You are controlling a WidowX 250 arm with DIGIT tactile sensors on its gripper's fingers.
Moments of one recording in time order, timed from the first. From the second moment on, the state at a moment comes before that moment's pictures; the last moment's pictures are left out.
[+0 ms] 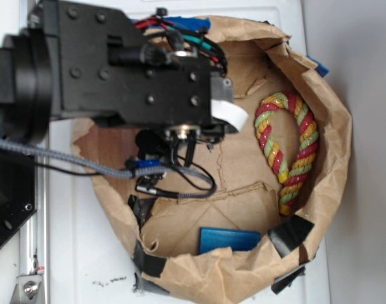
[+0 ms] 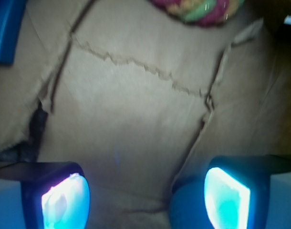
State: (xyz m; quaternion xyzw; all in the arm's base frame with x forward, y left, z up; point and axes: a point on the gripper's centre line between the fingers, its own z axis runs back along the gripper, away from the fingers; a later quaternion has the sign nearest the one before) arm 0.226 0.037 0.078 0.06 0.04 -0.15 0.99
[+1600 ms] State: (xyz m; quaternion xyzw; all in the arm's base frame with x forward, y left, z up) arm 0.222 0.075 0.059 0.06 0.05 -0.13 0.99
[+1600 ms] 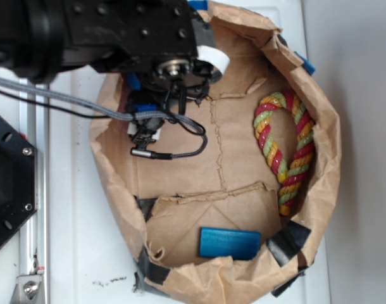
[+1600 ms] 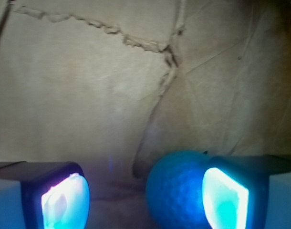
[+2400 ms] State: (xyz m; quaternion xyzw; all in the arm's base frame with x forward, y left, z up) arm 0.233 0.088 0.059 0.07 0.08 -0.11 0.99
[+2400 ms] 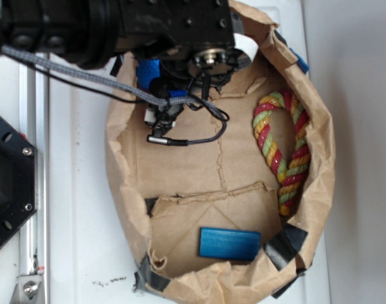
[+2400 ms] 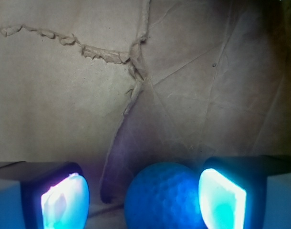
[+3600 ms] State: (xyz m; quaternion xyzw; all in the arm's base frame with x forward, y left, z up) arm 0.262 0.092 0.023 0.14 0.09 -0.12 0.98
